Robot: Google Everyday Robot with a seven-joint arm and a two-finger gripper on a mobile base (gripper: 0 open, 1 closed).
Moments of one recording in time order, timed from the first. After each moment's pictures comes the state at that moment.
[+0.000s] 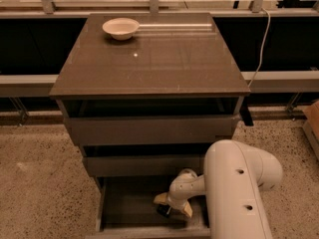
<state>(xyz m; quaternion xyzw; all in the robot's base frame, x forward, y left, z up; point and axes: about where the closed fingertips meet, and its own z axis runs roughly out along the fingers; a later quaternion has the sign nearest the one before) 0.531 -0.082 0.165 -0.98 0.19 0.00 0.07</state>
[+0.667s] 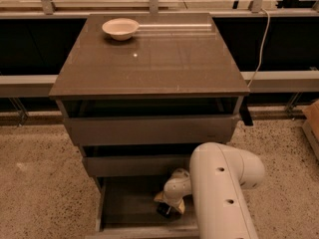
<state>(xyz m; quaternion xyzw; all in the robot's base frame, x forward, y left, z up) 0.557 -0.068 0.132 -0.98 0.21 -0.01 0.06</state>
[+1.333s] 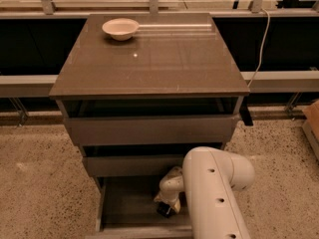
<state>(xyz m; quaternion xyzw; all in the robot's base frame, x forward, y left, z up) 0.568 -0.054 0.108 -0.97 0.24 0.00 0.05</state>
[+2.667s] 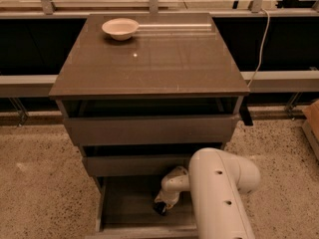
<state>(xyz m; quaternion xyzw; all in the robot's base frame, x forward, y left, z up) 0.569 -0.048 0.115 -0.97 0.24 0.02 0.07</state>
